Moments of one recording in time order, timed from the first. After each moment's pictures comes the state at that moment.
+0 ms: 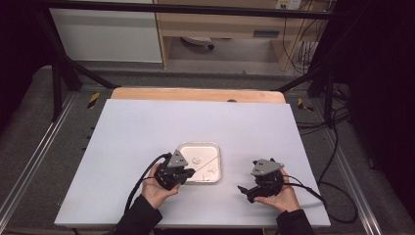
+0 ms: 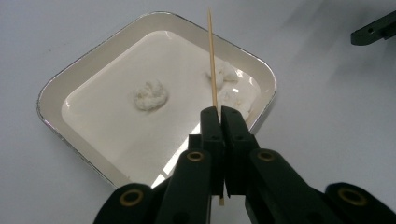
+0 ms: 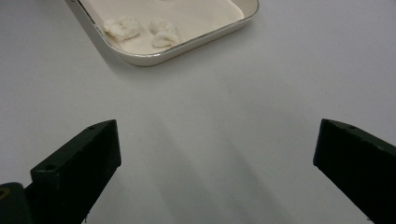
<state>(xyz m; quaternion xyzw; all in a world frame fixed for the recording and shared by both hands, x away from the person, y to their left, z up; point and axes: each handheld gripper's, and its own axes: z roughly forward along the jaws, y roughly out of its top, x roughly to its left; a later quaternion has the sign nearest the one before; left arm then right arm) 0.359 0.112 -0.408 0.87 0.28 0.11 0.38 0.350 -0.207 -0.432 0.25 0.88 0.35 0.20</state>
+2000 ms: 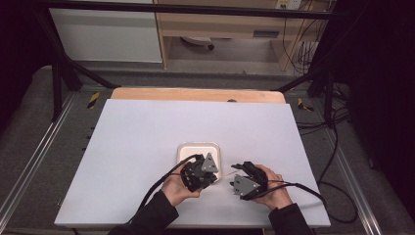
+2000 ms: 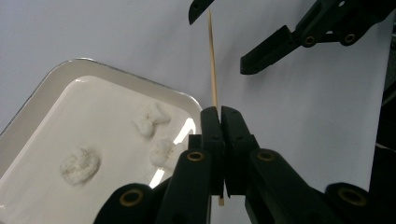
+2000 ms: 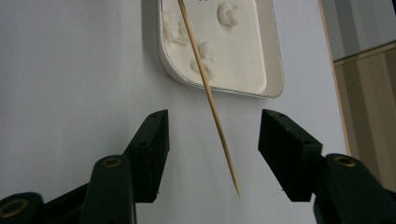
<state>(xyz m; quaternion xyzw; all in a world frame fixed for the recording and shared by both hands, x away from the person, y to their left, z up) 0.353 0.040 -0.386 0.93 0.16 0.09 0.32 0.338 -0.164 -0.420 -0.05 0.91 0.24 0.33</state>
